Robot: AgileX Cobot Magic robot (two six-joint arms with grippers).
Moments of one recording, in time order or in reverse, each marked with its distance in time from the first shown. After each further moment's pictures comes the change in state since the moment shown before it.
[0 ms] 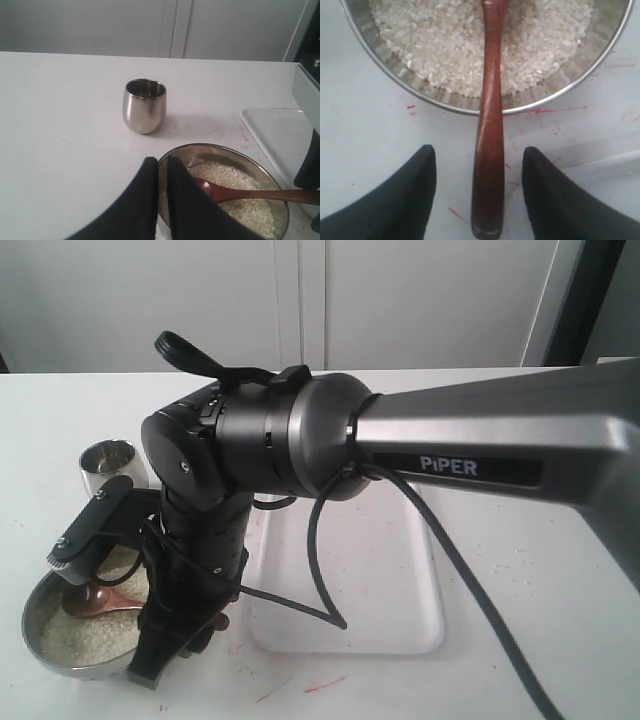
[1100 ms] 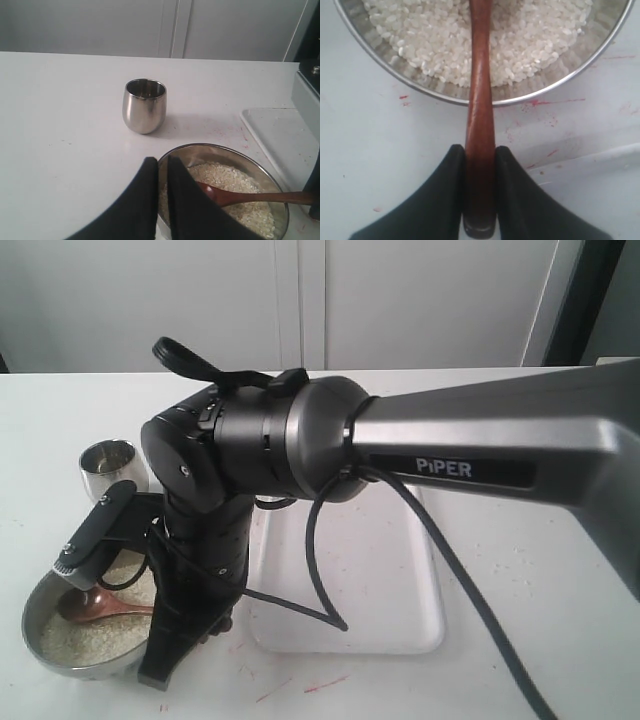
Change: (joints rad) left arm 0.000 0.000 0.000 0.000 0.000 0.000; right arm 0.000 0.008 -0.001 -0.033 0.022 0.000
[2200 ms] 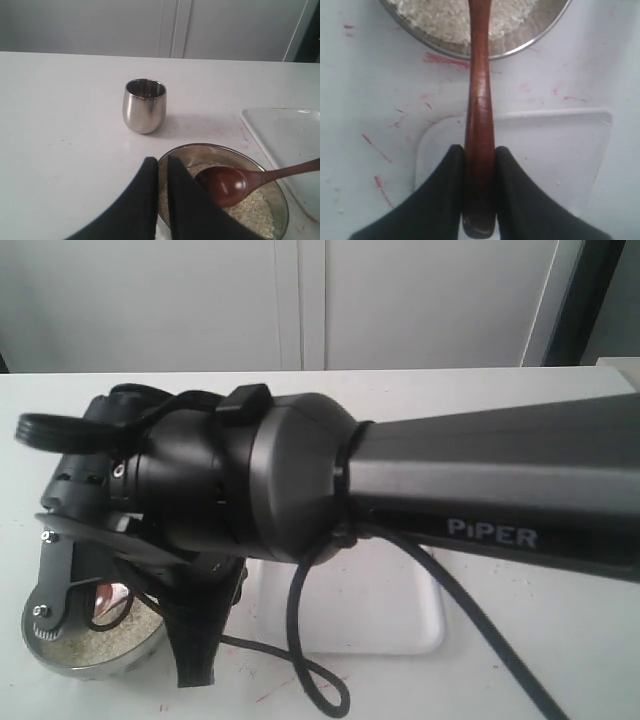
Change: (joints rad) left arm 0.000 0.000 0.000 0.000 0.000 0.000; right arm 0.163 -0.083 0.000 -0.504 0.113 0.050
